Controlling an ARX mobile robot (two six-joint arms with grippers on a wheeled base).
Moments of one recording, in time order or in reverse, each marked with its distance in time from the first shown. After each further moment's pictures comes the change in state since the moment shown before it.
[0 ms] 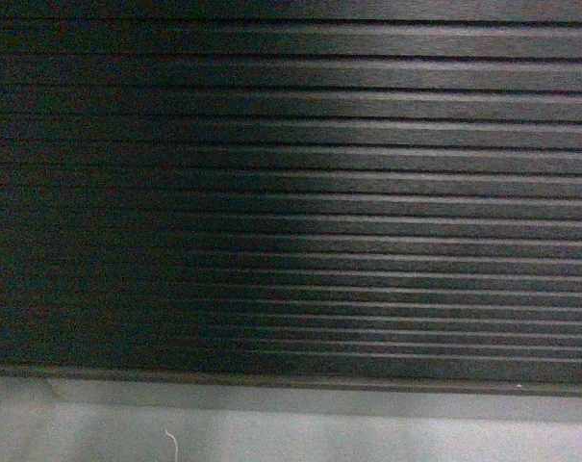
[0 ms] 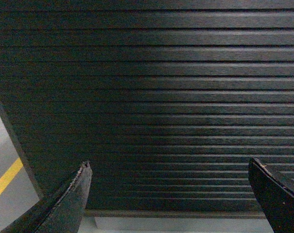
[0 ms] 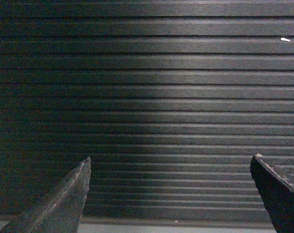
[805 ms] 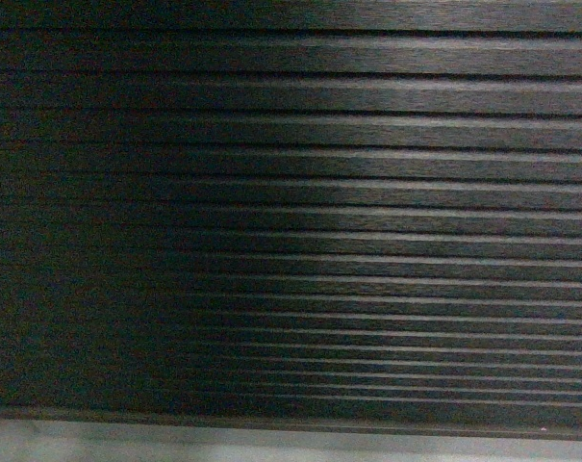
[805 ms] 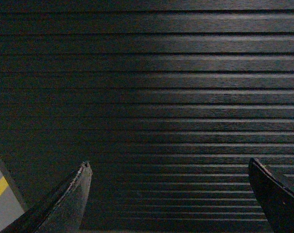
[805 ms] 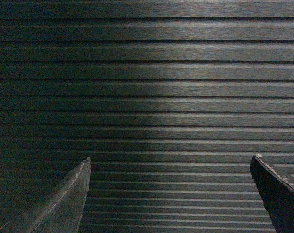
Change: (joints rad) left arm 0.000 0.000 0.000 0.000 0.000 0.000; right arm 0.000 0.000 0.000 0.000 0.000 0.000
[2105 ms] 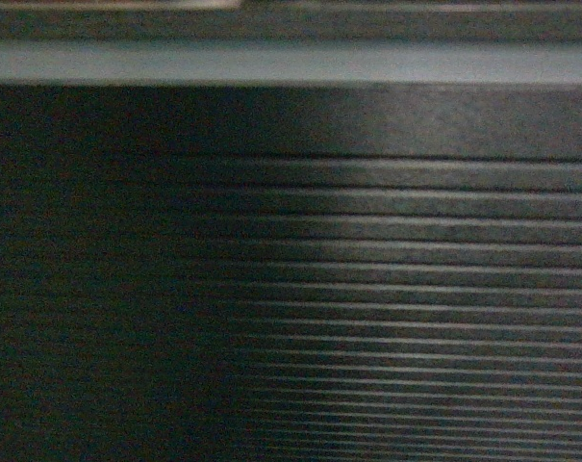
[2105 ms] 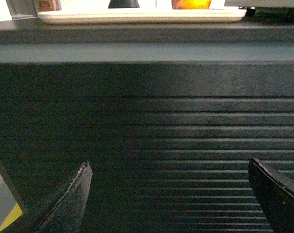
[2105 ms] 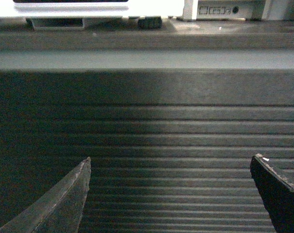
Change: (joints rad) left arm 0.000 0.000 0.000 0.000 0.000 0.000; right arm 0.000 0.000 0.000 0.001 0.000 0.000
